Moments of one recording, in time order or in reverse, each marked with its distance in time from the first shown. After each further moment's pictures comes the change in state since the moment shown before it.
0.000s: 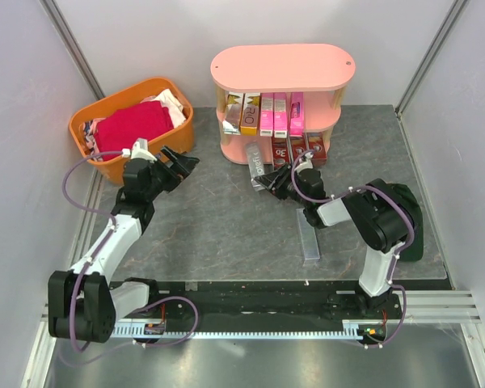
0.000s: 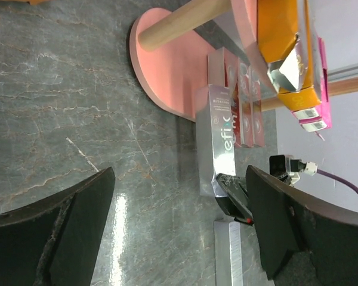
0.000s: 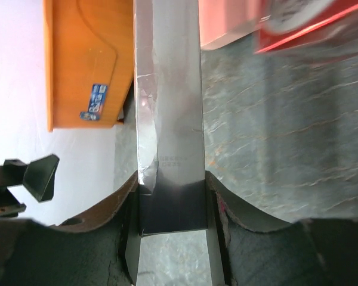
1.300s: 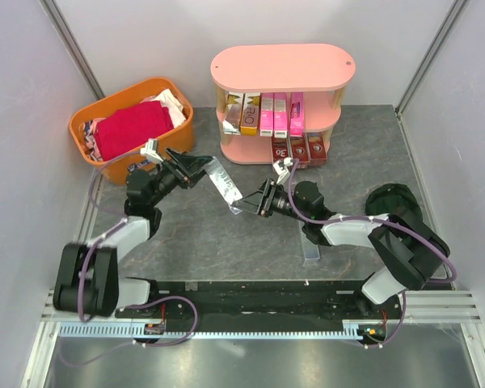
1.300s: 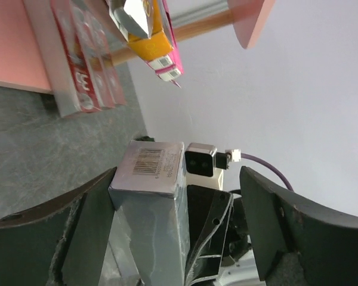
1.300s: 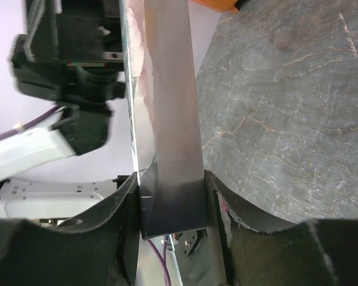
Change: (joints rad) left arm -0.013 0.249 -0.150 0.840 0.416 -0.471; right arm 0.209 -0.306 -0.104 -0.014 -0.223 -0.006
